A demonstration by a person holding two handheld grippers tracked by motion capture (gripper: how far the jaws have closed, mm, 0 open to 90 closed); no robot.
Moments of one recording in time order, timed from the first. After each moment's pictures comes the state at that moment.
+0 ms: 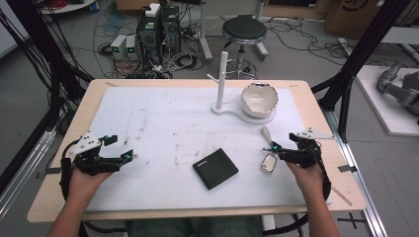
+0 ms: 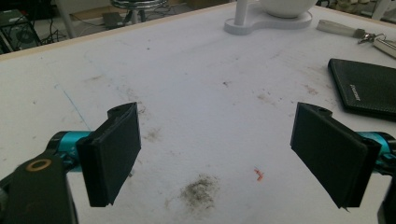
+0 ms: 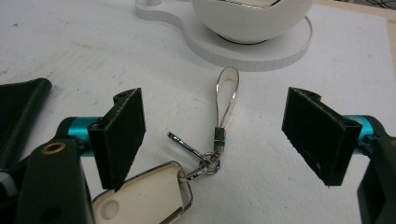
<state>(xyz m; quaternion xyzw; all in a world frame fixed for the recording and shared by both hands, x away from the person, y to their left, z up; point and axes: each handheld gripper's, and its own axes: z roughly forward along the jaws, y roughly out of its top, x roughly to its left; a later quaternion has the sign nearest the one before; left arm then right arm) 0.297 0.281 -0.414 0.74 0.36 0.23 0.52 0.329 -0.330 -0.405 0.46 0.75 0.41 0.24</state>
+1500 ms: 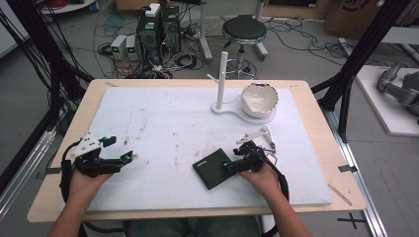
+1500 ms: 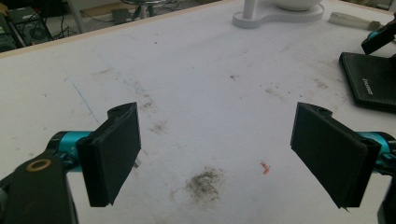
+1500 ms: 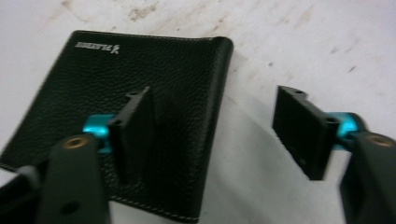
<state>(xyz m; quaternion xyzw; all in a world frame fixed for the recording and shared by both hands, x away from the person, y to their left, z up) 0.294 0.280 -0.416 0.74 0.37 0.24 0.50 0.344 -0.194 -0.436 0.37 0.86 0.34 0.06</state>
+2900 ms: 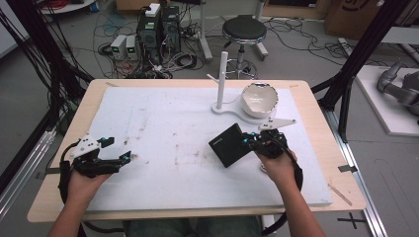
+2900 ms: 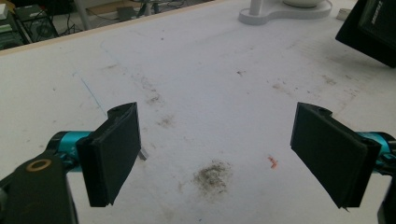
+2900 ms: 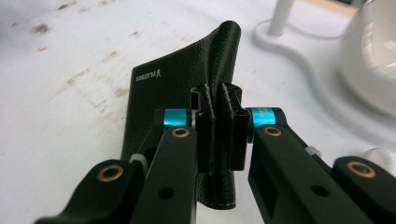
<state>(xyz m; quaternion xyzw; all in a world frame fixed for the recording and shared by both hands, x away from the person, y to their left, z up) 0.293 0.283 -0.419 0.74 0.38 0.24 0.50 0.338 -0.232 -0.368 0.36 0.82 0.41 0.17</state>
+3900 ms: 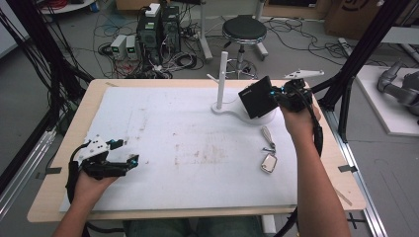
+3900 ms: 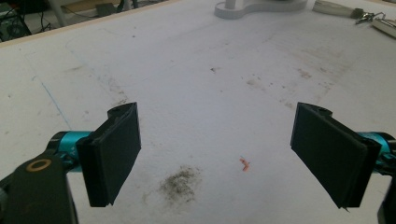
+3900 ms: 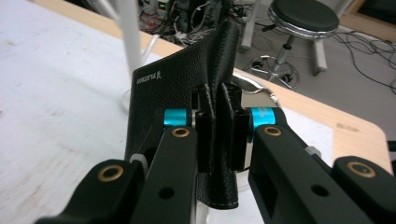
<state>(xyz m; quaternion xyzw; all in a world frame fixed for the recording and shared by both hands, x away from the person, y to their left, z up) 0.292 0.265 -0.422 0.76 0.35 0.22 0.50 0.415 -0.277 -0.280 0.44 0.76 0.37 0.29</state>
